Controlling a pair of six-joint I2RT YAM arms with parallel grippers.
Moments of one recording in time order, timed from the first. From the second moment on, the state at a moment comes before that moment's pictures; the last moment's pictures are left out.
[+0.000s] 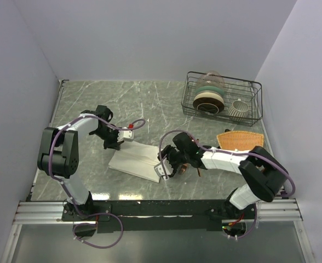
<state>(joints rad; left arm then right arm) -0.17 1.75 1.11 -0.86 0.57 1.41 0.78 1.51 0.65 0.02 -0.51 -1.48</state>
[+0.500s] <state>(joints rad) -0.17 1.72 1.02 -0.76 0.59 1.26 0.69 1.41 0.94 -0.25 -0.49 -0.57</state>
